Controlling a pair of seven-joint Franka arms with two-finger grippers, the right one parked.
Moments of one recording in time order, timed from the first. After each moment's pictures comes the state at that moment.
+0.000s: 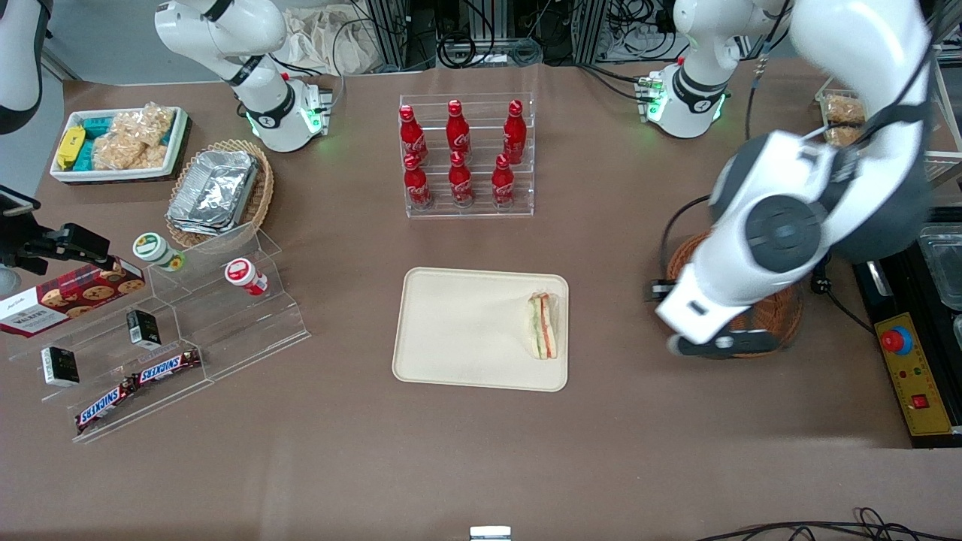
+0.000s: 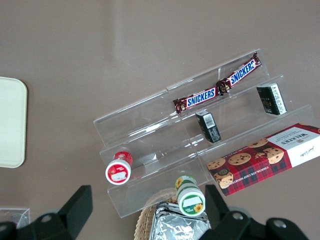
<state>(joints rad) 0.10 0.45 -0.54 -1.30 0.29 1.54 -0.48</state>
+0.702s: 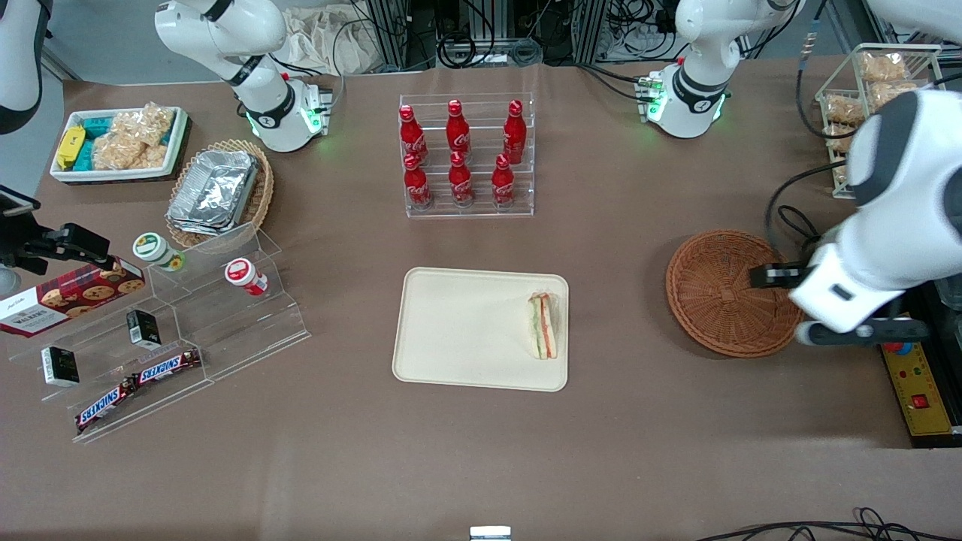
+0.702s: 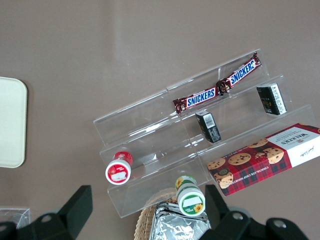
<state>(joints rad) 0.31 0.37 -0.54 -1.31 0.28 1.48 -0.20</state>
